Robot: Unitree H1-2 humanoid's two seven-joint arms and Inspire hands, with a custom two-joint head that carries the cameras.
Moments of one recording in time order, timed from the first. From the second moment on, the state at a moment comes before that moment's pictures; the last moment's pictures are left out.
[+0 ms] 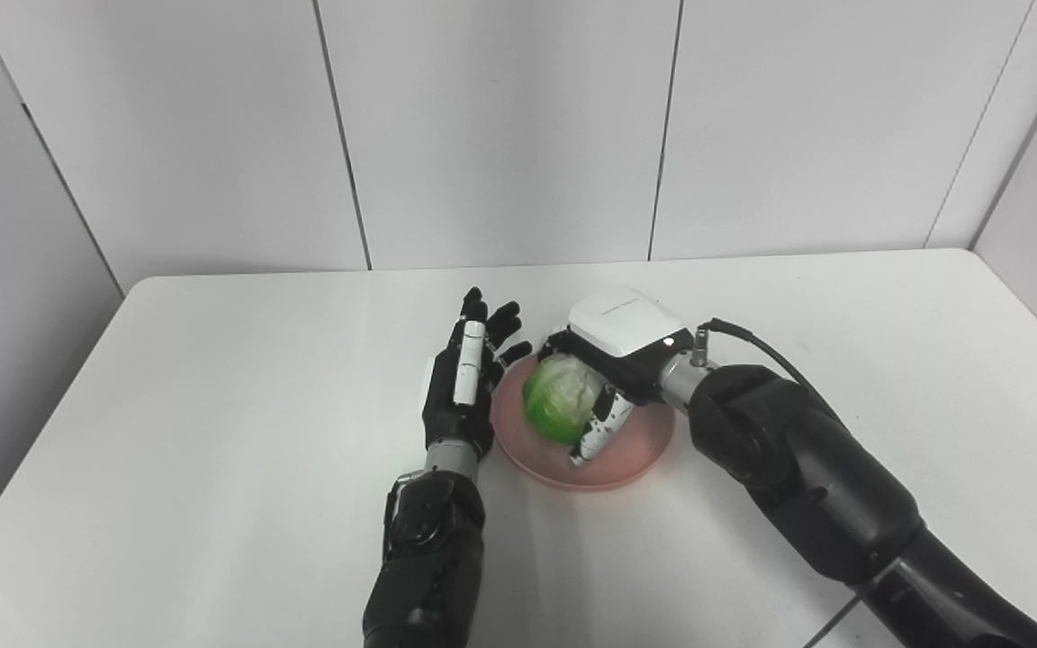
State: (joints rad) left arm -0.60 -0.19 0.12 0.78 -0.23 -0.28 -0.04; right arm -0.70 -0.33 0.52 0.08 -0.93 0.12 0.52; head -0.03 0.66
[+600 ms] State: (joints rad) left arm -0.59 -0.19 0.12 0.76 -0.24 -0.27 -0.05; right arm -0.70 -0.33 0.45 0.08 -0.88 0.11 0.47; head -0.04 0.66
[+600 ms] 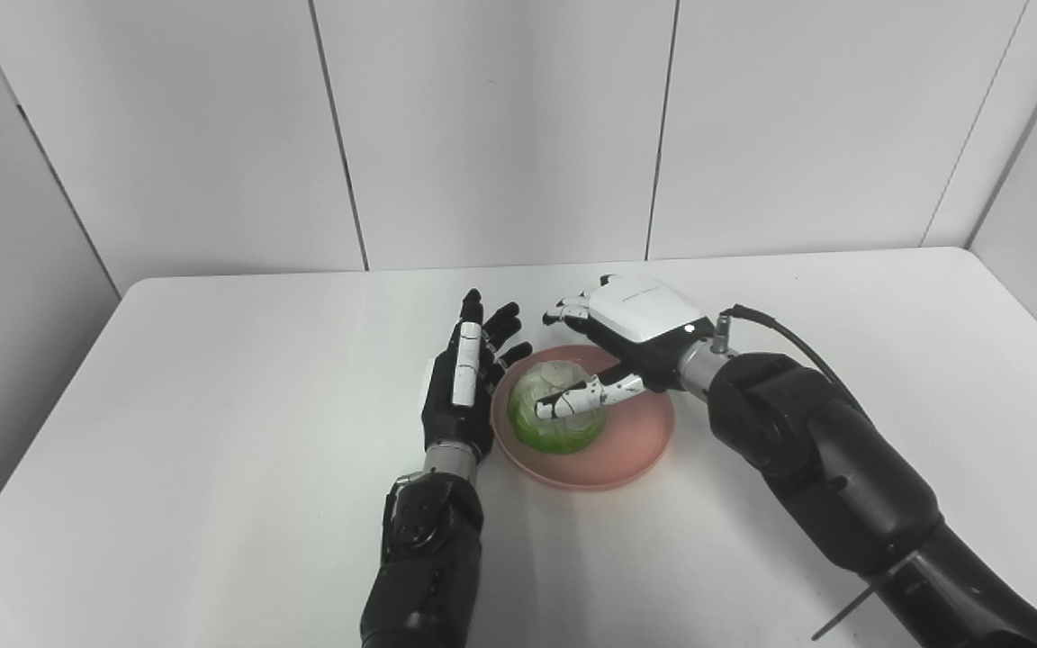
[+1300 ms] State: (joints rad) left arm -0.56 -0.12 0.07 0.68 -0.05 -0.24 0.12; right arm -0.53 -0.01 -0.12 0.49 -0.09 -0.01 -0.01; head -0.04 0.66
